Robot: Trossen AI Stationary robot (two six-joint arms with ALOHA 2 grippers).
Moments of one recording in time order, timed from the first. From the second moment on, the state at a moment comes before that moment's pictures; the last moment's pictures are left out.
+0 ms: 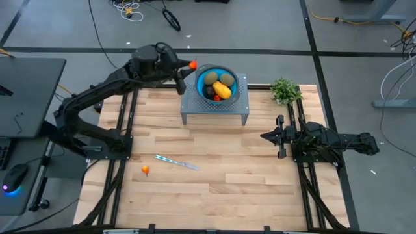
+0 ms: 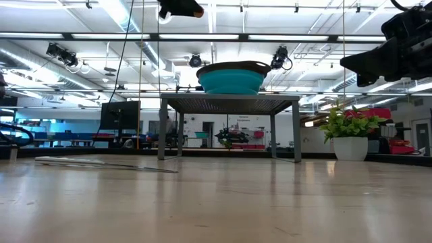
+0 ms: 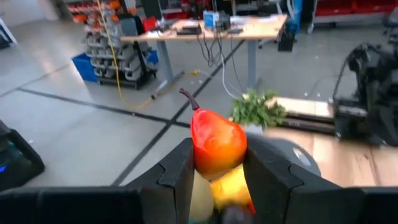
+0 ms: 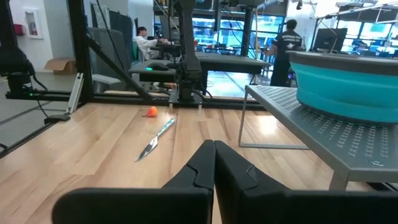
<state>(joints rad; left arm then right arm) 0.50 1.32 1.43 -0.31 -0.02 0.15 -0.03 0.01 0.01 0.00 0.00 -0.07</state>
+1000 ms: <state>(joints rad) 0.52 1.45 1.51 -0.30 0.00 0.14 -0.03 0.01 0.01 0.00 0.00 -0.07</state>
